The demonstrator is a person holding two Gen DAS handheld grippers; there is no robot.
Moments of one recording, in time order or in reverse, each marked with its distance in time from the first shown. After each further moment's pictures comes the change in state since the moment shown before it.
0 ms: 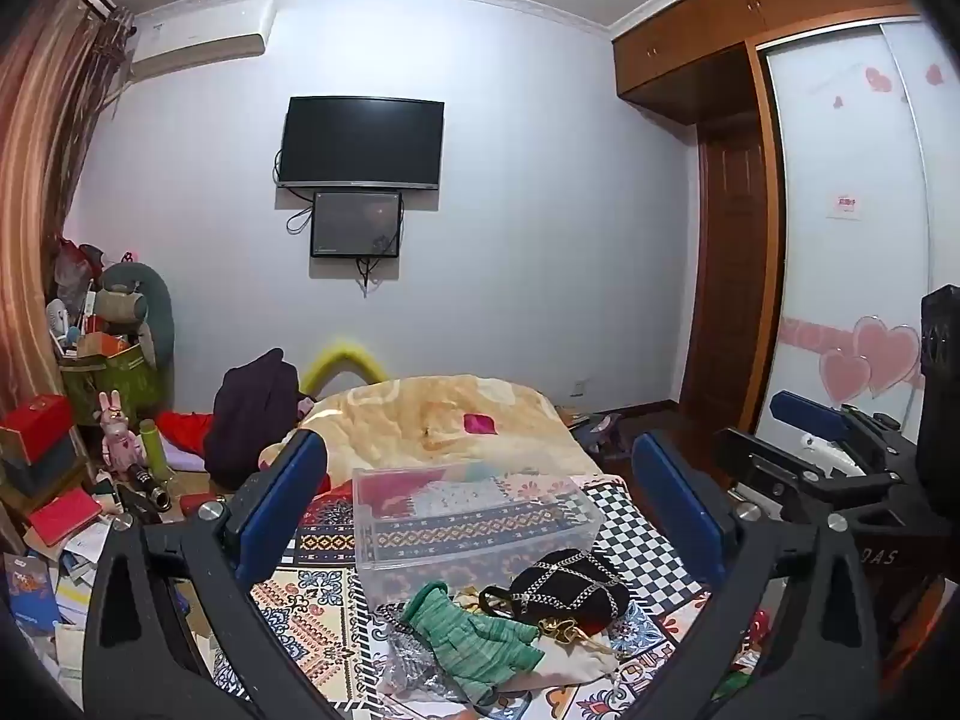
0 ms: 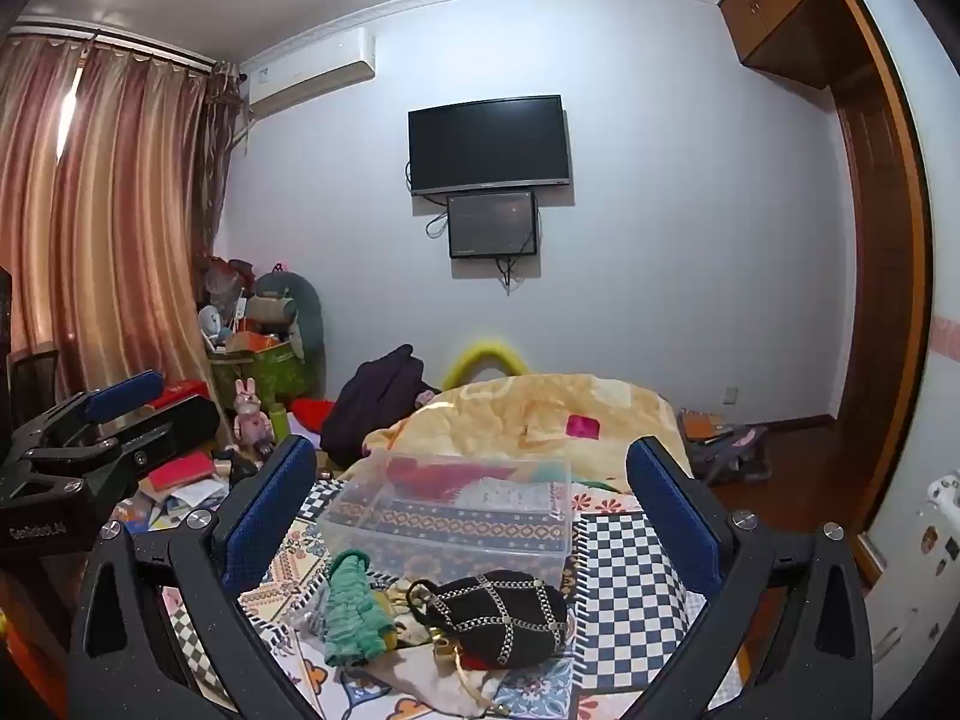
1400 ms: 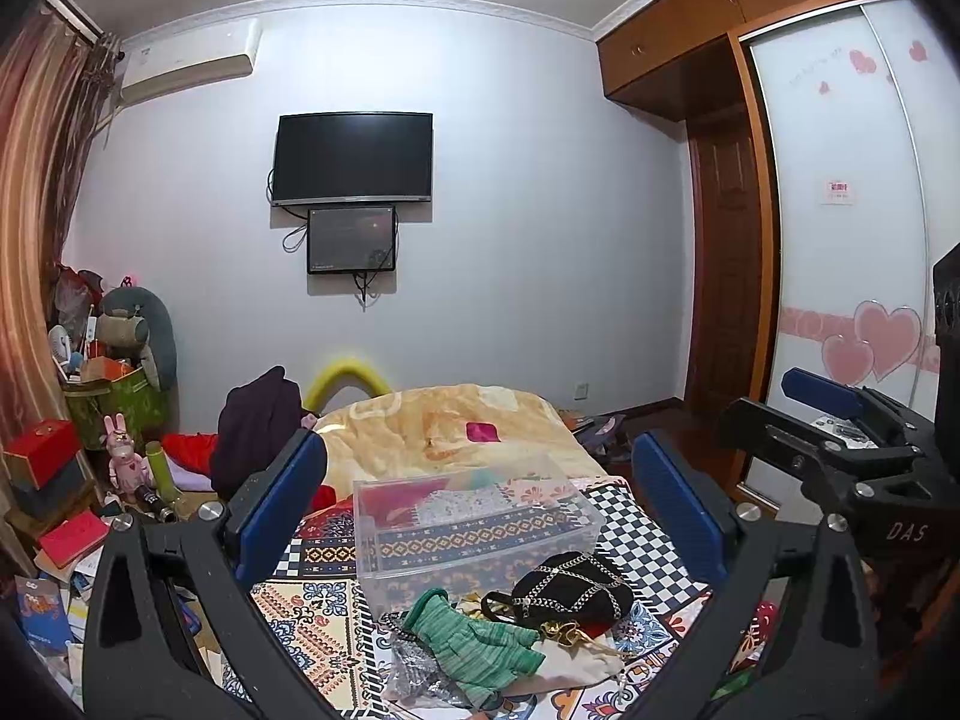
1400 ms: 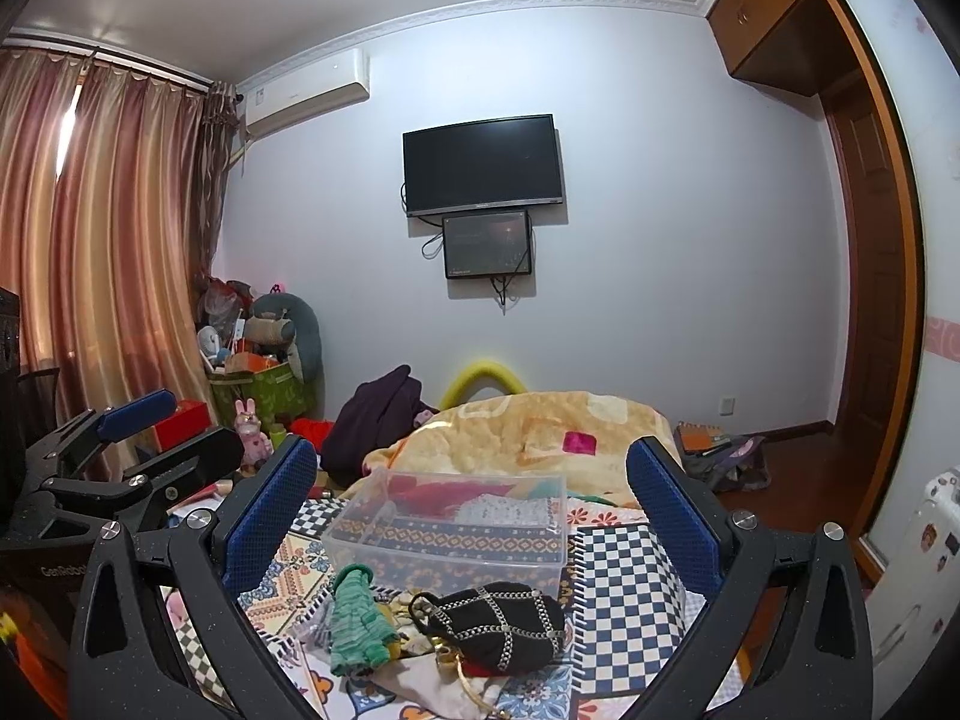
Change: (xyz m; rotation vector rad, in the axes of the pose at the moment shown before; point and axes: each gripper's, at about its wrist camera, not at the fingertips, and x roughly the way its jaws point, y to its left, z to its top) left arm -0.005 -0.013 0.002 0.053 -0.036 0.005; right arm -0.013 -0.003 0.009 0.019 -0.050 -0.010
